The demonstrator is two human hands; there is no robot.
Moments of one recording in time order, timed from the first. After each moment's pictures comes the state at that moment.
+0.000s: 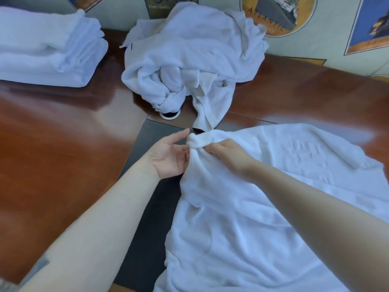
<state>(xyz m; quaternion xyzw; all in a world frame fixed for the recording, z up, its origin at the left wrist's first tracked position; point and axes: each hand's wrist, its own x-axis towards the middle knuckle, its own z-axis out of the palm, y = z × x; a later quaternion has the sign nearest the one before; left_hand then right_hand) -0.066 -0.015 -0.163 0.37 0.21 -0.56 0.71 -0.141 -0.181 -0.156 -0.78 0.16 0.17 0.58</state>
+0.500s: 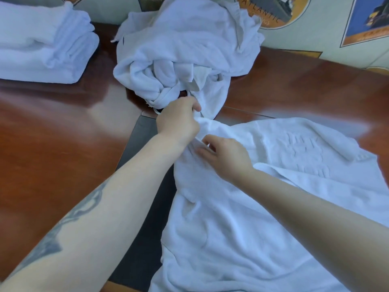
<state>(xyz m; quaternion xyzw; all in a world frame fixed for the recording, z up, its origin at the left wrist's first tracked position) -0.049 -0.069 -0.126 0.95 -0.17 -0.08 0.26 -0.155 -0.173 -0.157 -0.95 0.10 0.03 0.29</state>
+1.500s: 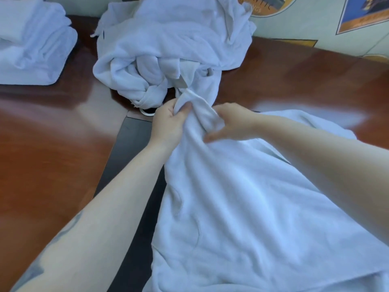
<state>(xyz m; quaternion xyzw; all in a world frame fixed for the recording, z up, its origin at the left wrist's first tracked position) -0.048 -0.080 -0.154 0.78 -0.07 -0.15 0.61 -0.088 -0.256 -0.141 -0.94 -0.01 0.20 0.28</state>
